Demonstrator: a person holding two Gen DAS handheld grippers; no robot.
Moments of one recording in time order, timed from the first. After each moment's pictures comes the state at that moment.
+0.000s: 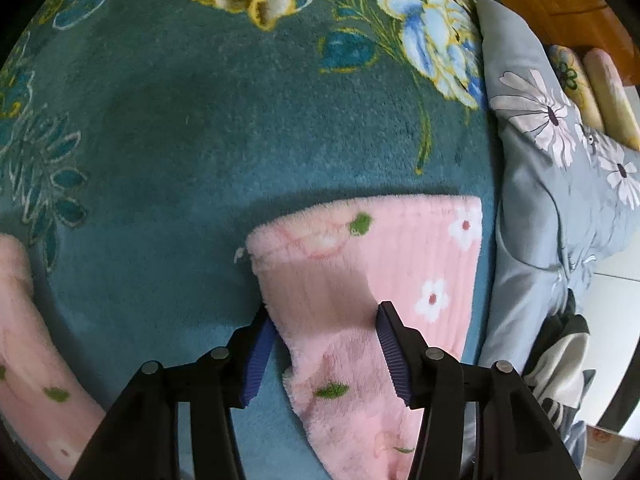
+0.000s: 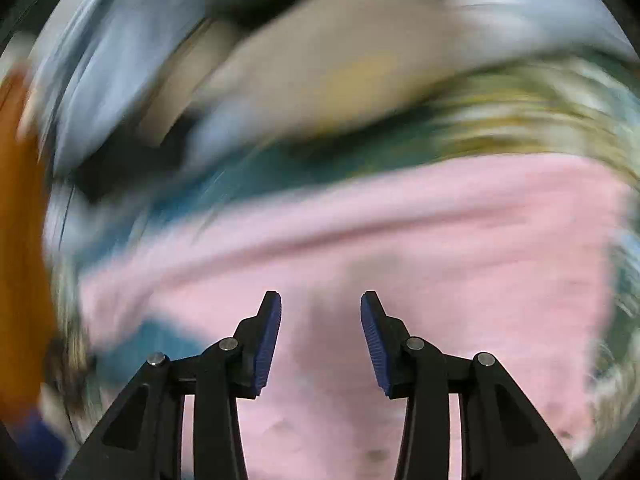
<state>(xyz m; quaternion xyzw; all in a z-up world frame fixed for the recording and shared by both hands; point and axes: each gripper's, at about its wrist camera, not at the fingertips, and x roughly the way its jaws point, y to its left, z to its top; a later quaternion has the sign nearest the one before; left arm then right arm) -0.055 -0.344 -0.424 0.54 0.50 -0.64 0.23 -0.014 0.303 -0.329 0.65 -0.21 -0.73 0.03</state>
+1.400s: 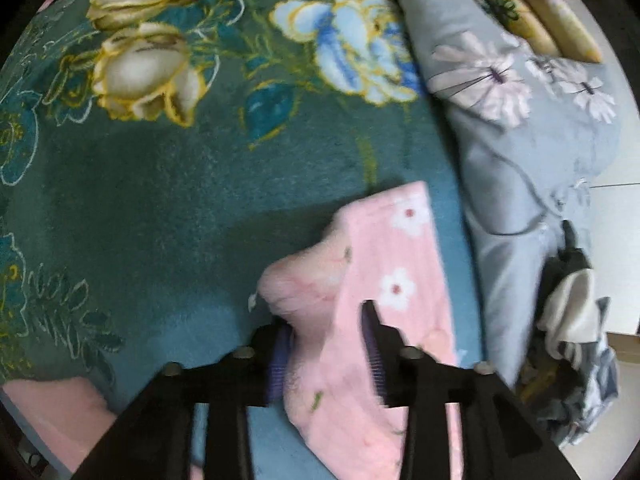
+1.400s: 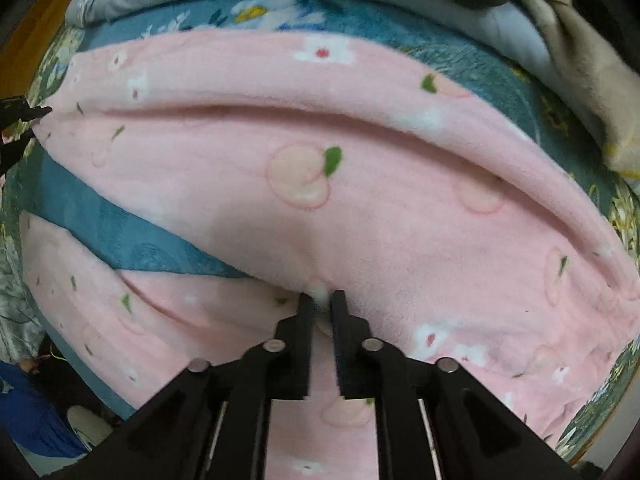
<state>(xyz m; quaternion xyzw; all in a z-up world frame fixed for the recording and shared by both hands) -0.073 -0.381 -0.381 0.58 0.40 -0.69 0.12 0.021 0.162 -0.378 0.72 0.05 -0.68 0.12</state>
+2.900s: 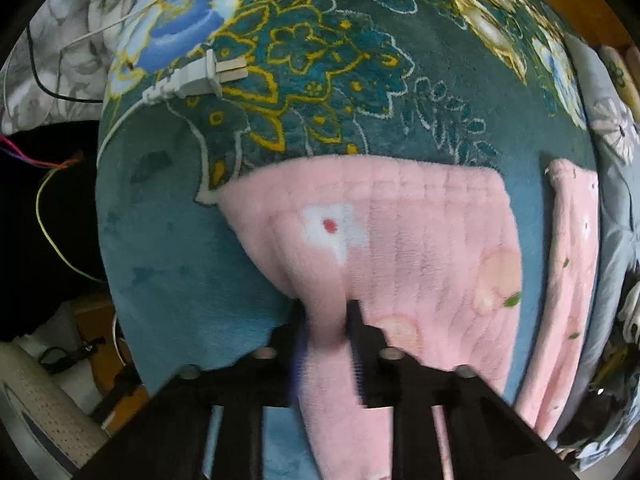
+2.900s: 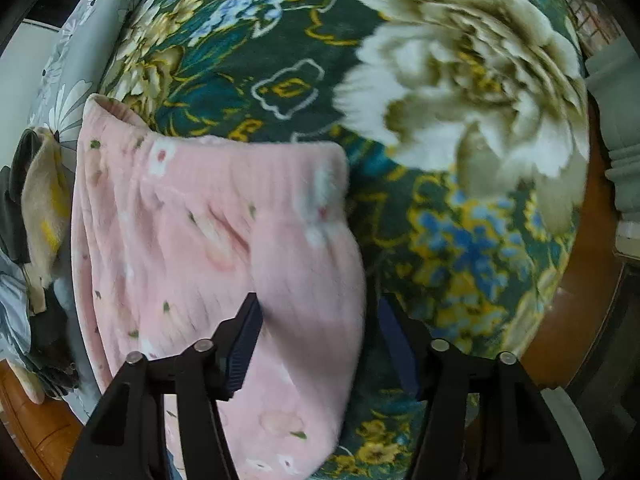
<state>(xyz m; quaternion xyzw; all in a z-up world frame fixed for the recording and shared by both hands) 0.175 -0.440 -0.418 0.60 0.42 -0.61 0.30 0.306 0.507 -0.375 0.52 -0.53 -0.58 -0.33</state>
